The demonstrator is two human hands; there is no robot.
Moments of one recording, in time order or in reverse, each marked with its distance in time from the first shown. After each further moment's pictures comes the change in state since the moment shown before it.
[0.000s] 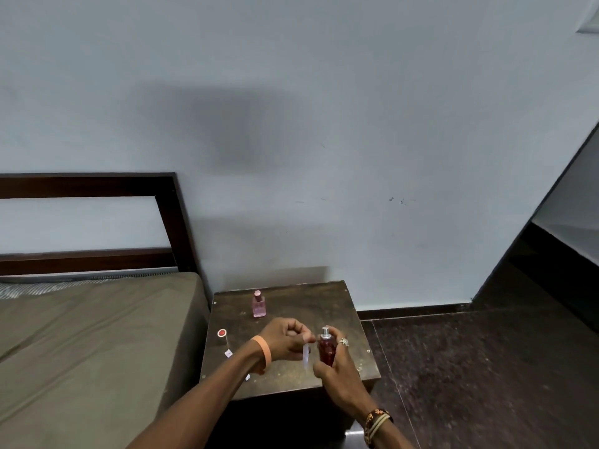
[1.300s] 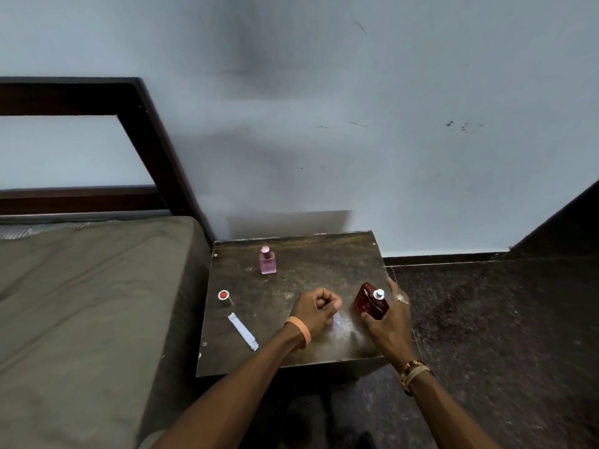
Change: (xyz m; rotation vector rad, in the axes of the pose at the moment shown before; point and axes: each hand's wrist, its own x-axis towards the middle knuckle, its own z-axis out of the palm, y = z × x) left_hand 0.120 -0.093 0.015 -0.078 0.182 -0.004; right_hand 0.123 0.105 -0.018 -0.178 0.380 0.169
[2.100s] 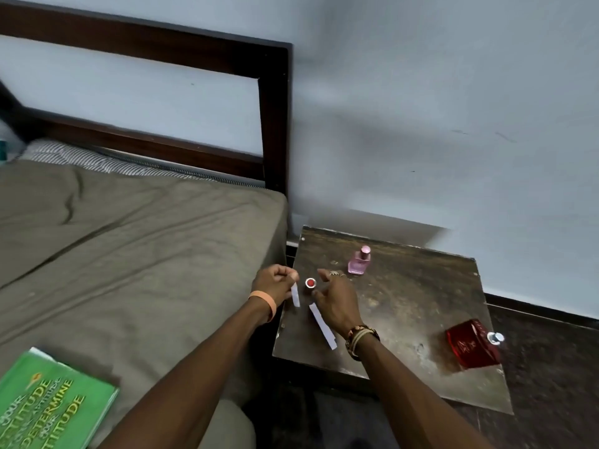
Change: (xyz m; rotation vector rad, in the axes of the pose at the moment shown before) left_hand -0.023 -0.031 -0.223 -0.186 0.530 -0.123; right_hand -0.030 -0.128 0.215 -0.316 -0.464 -0.442
